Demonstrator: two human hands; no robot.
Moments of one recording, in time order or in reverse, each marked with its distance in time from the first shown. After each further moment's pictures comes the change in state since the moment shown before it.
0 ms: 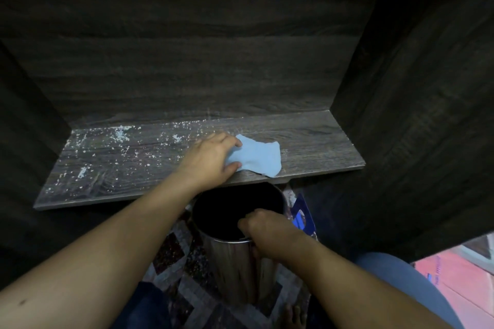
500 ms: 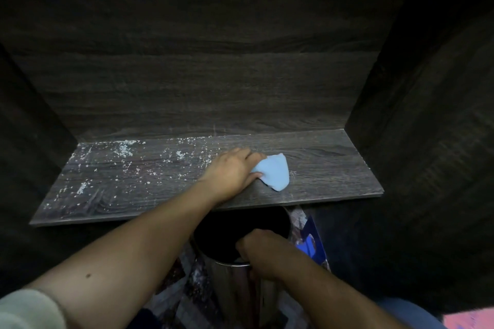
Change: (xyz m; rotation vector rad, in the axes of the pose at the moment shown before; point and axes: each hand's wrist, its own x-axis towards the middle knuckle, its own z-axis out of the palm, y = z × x) left_hand 0.049 0.000 0.034 0.119 -0.011 0.121; right_hand 0.026 0.012 -0.008 0.073 -0.113 0.005
